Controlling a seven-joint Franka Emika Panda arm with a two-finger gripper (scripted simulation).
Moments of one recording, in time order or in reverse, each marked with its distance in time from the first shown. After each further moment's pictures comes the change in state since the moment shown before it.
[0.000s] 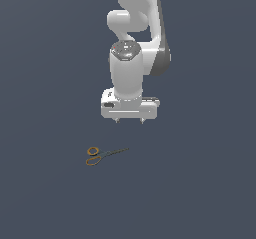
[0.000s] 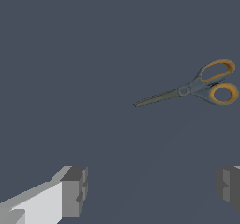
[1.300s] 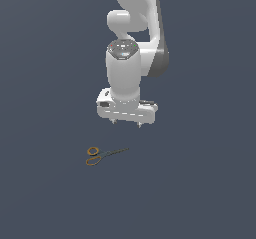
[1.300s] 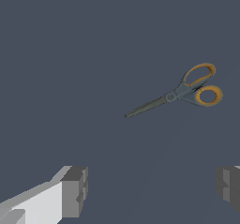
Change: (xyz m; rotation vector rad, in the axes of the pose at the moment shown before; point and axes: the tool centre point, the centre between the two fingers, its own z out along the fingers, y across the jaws) arm 0.017 0.011 -0.007 -0.018 0.028 0.120
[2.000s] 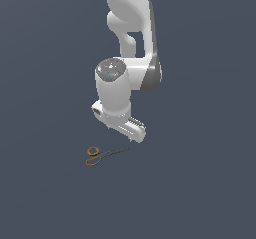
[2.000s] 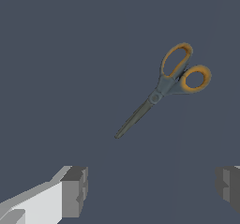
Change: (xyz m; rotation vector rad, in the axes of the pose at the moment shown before) arm 0.025 0.022 0.034 0.000 -0.020 0.398
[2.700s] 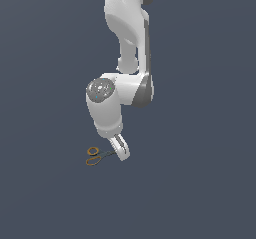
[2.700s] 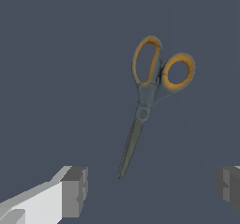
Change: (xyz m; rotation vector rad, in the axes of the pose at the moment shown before) arm 0.033 0.014 0.039 -0.014 -0.008 0.433
